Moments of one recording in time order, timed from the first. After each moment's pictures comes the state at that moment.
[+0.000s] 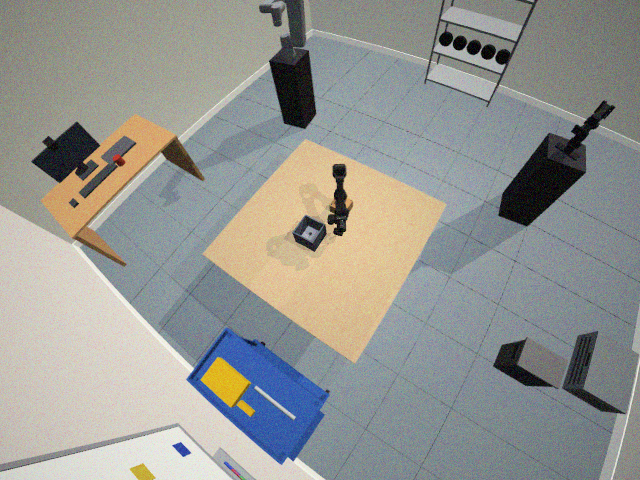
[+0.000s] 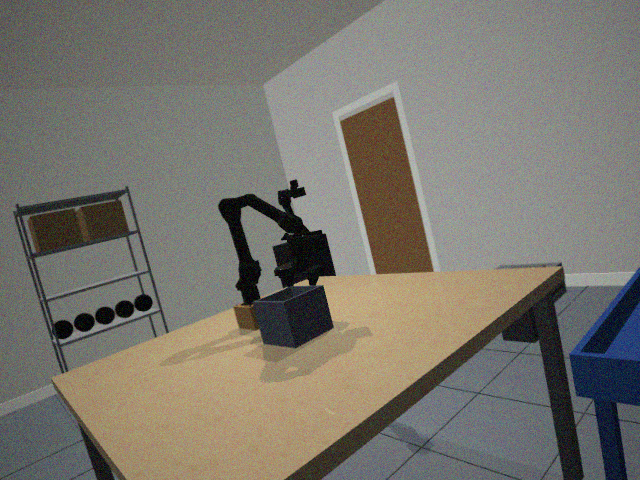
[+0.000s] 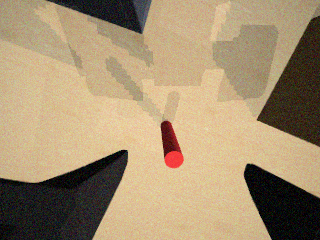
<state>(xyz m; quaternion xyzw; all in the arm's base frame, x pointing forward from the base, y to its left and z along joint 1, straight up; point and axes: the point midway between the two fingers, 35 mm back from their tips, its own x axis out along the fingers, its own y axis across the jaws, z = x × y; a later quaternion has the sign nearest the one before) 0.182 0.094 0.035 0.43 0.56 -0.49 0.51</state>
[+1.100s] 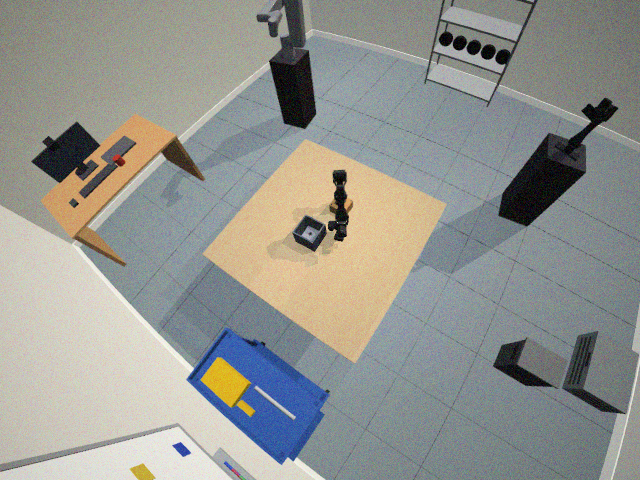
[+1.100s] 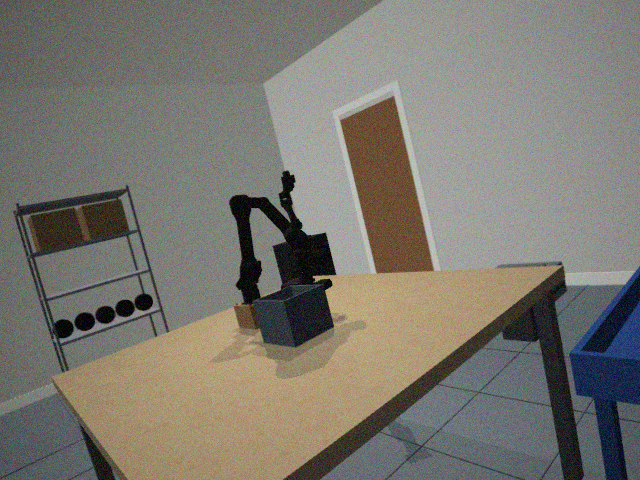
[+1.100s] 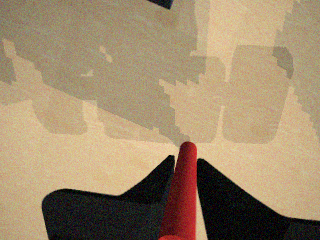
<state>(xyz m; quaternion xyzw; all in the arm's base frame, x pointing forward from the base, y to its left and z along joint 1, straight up) 0.196 0.098 -0.025 0.43 0.55 -0.46 0.54</state>
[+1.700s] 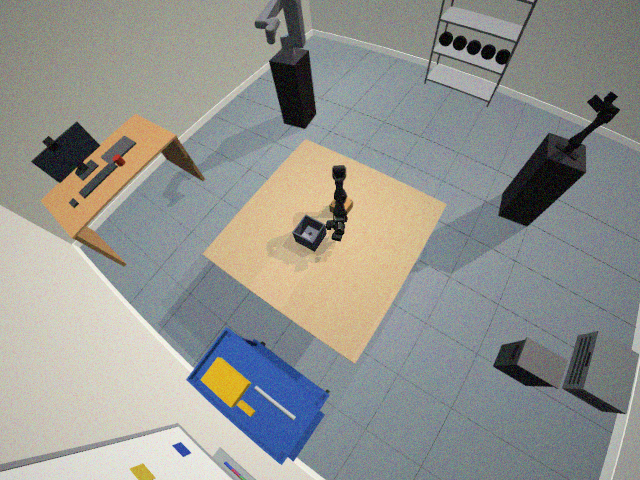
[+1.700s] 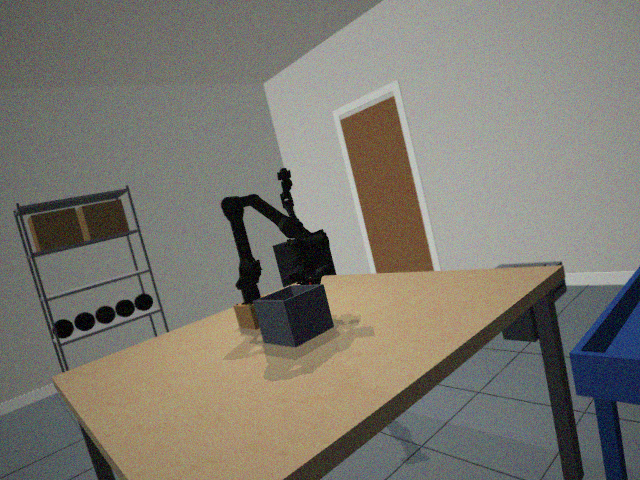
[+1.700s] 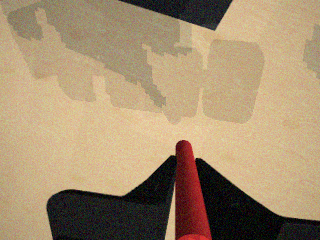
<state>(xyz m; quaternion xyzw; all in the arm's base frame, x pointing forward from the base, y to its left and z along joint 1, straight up) 0.229 0.101 0.015 0.49 0.52 -0.43 0.56</state>
